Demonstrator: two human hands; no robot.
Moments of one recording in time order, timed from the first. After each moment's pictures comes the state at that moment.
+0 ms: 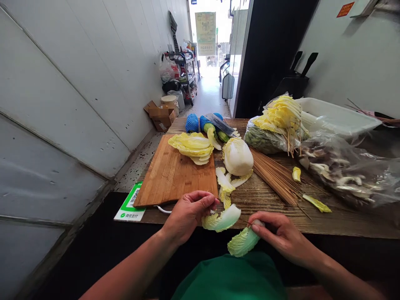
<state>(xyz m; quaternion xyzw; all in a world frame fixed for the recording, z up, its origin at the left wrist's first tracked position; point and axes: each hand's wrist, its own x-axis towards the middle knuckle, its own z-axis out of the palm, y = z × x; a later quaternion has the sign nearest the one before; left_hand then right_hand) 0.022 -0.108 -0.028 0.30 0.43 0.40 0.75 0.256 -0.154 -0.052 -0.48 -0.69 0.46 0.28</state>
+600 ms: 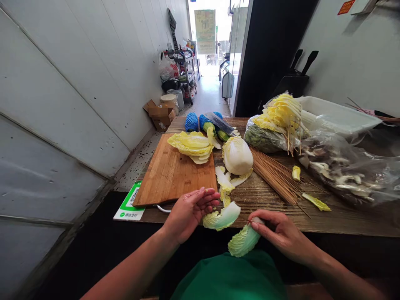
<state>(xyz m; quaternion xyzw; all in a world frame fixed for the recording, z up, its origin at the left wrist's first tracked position) 0.022 -0.106 -0.031 0.23 0.45 0.41 0.76 0.257 -0.152 -0.054 -0.48 -0.69 0.47 0.27</state>
